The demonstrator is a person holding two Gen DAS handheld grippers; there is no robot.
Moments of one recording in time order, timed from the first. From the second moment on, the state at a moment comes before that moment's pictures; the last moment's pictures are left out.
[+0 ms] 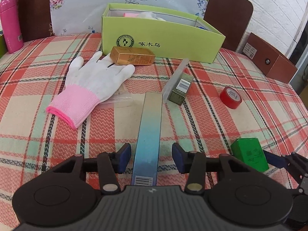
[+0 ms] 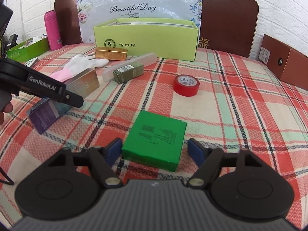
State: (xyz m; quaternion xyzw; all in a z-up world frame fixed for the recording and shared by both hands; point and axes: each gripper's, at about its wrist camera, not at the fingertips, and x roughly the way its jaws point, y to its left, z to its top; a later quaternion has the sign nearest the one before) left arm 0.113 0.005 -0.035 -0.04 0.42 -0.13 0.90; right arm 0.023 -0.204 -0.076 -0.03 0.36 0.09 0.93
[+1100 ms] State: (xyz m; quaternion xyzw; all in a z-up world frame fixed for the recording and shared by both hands) left arm 0.163 0.006 0.081 -0.05 0.28 -0.18 0.94; right arm 0.117 -0.194 0.020 0.00 0.21 0.16 0.96
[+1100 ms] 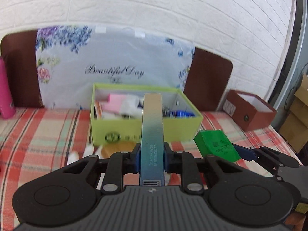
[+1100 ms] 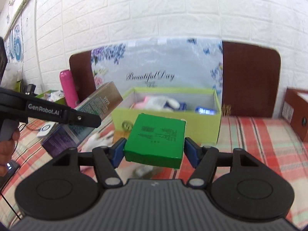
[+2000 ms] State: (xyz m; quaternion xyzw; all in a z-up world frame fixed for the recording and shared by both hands) left arm 0.336 0.009 0.057 -0.05 0.29 -0.09 0.95; right arm 0.303 -0.169 -0.035 -0.06 0.19 0.12 0.97
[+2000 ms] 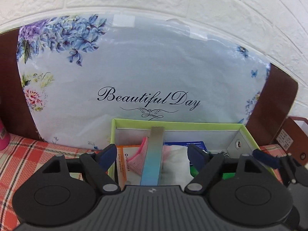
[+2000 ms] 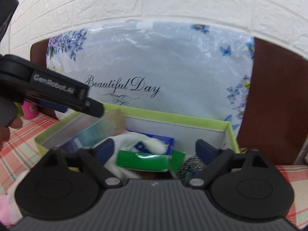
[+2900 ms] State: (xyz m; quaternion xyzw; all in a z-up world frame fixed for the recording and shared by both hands) left arm 0.122 -0.024 0.097 -0.01 0.24 -0.07 0.97; right arm 0.089 -0.242 0.027 0.07 0.15 0.12 0.98
